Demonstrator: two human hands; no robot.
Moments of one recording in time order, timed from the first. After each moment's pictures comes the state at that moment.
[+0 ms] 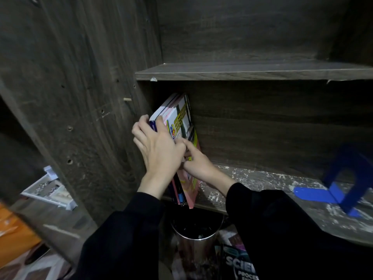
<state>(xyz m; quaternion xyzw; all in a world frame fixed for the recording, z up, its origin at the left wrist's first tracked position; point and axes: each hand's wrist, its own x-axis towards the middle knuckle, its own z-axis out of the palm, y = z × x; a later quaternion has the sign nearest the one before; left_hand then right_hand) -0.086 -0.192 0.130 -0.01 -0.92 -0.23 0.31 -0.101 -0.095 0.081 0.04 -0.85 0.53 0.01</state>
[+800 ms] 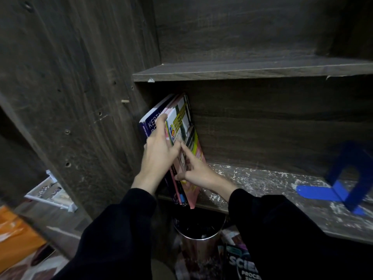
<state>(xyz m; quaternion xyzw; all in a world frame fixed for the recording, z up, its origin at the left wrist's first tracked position) -0.108 -0.208 0.116 -0.14 -0.90 -0.33 0.26 -0.100 -0.087 0.060 0.09 -0.84 0.53 -0.06</state>
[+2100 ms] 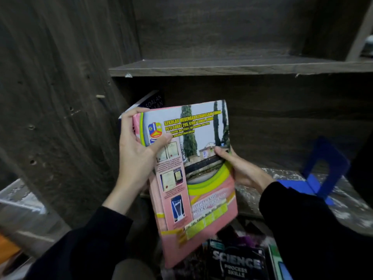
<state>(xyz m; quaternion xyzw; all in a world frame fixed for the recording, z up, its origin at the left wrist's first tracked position) -0.057 -0.193 0.132 -0.23 -0.65 -0.69 0.23 -0.079 0.042 0.046 -0.02 -0.63 0.77 -0.07</state>
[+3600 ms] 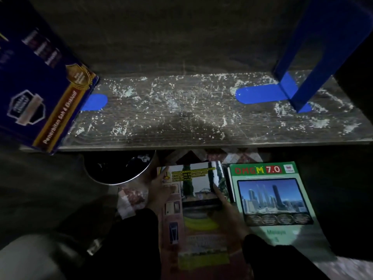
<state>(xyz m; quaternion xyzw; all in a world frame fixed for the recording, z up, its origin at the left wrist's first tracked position) -0.051 -0.067 -0.279 0.04 -0.81 -0.52 -0.28 0.095 0.096 -0.295 -0.29 -0.81 0.48 -0.17</state>
